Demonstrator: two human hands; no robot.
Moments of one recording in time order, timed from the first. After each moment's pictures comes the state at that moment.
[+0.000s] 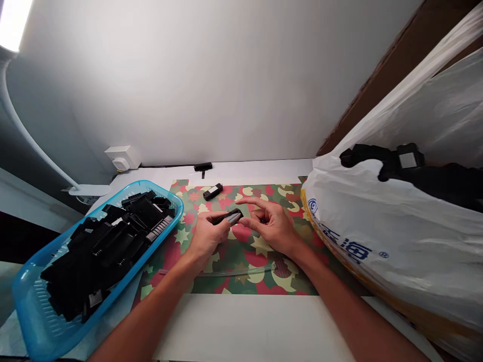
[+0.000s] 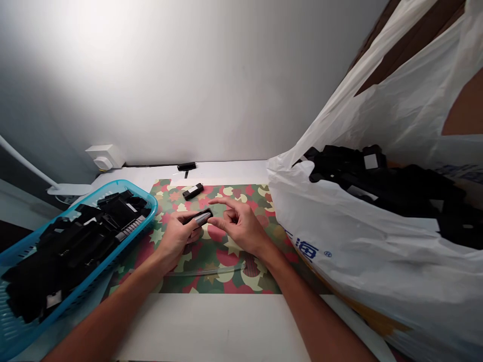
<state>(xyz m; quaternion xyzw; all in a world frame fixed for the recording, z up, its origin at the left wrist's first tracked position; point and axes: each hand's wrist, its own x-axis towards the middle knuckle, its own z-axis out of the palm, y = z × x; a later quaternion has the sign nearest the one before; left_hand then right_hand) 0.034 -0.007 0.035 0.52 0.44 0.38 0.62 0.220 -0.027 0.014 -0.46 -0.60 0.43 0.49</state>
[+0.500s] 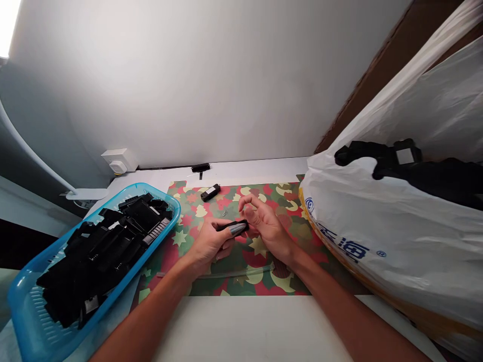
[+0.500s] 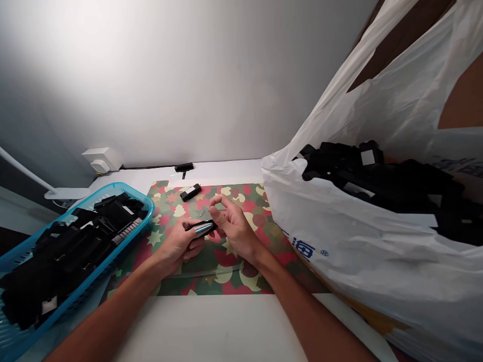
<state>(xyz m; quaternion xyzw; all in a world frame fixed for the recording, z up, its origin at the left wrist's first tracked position) 0.034 -0.012 0.042 0.50 0.40 0.27 0.72 0.204 -0.030 0.023 -0.35 -0.50 0.59 0.53</state>
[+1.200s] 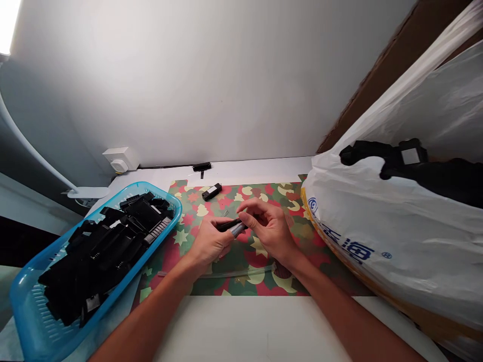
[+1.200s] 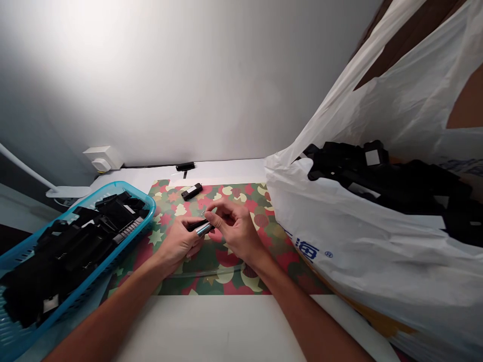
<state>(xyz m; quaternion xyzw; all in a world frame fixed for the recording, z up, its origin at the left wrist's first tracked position) 0.033 -0.011 0.028 0.52 0.45 0.29 0.66 0.200 -0.031 0.017 -0.43 -0.55 0.42 0.58</state>
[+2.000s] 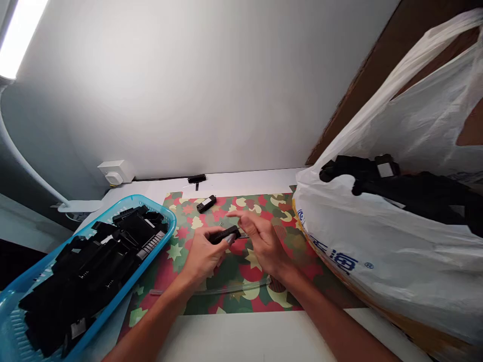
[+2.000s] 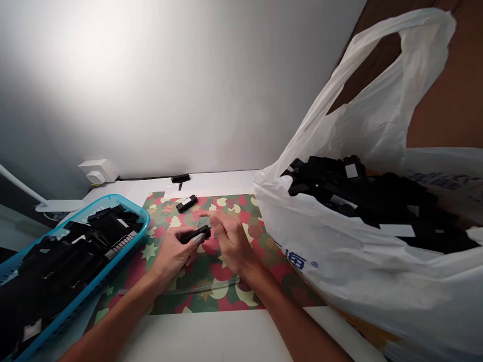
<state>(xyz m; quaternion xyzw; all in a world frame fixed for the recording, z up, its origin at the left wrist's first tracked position) 0.035 -0.008 0.031 0.56 0.48 0.33 0.59 0.203 -0.029 0.012 -0.45 -0.60 0.36 0.56</state>
